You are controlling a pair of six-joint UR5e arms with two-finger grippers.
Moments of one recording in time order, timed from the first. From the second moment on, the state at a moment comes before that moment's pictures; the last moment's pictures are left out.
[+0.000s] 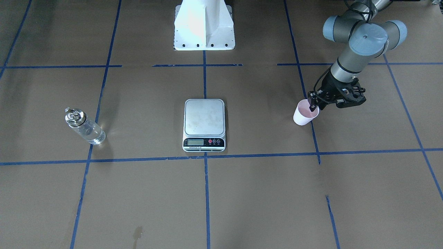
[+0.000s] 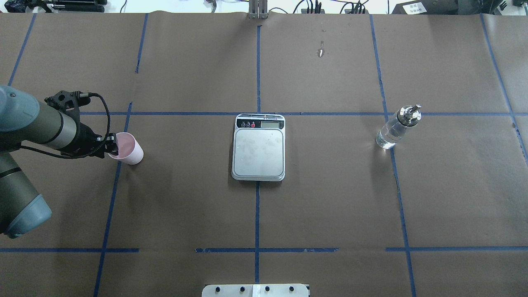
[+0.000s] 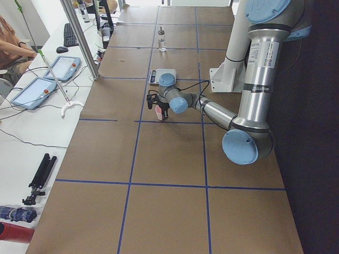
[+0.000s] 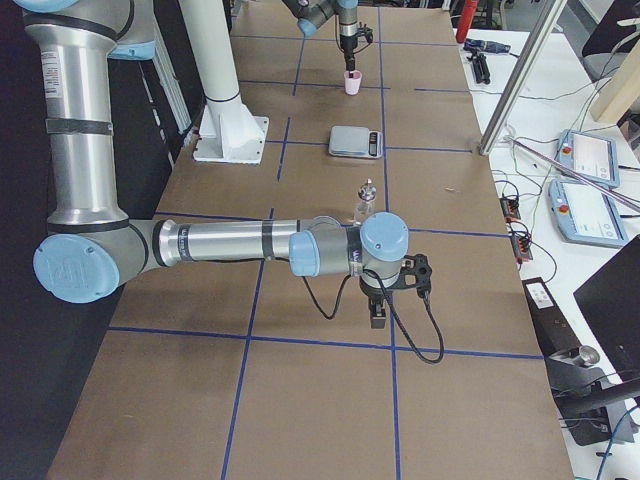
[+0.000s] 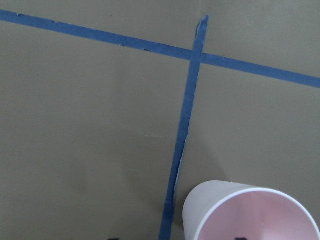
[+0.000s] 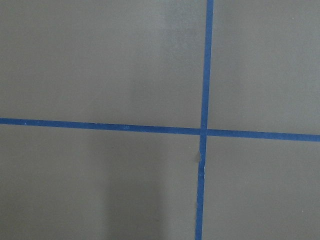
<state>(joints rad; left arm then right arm) -0.76 -1.69 -1.81 -1.98 -2.02 -1.24 1.55 -1.55 1.64 -1.52 2.41 0.07</state>
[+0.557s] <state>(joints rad) -0.76 -1.70 -1.82 -1.98 -2.02 -1.24 1.55 -1.55 1.64 -1.52 2.41 0.07</state>
